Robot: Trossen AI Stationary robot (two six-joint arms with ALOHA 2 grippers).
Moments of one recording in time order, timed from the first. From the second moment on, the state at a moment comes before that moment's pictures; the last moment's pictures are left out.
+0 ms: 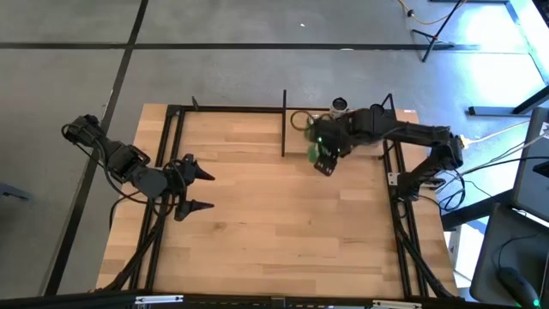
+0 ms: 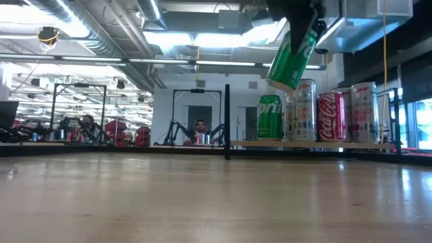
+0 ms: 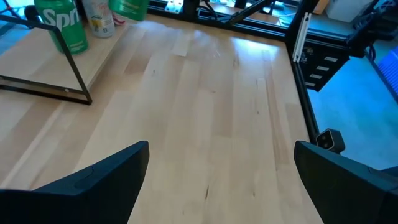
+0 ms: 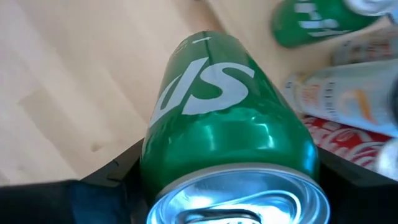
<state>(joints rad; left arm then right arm) -0.57 0.86 1.00 -0.76 -0.49 -0.55 -0.11 1.59 1.68 -1.43 0.12 0.43</state>
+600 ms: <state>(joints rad) -0.57 0.86 1.00 -0.76 -0.54 -0.54 -0.33 1.70 1.68 -1.36 0.17 0.31</state>
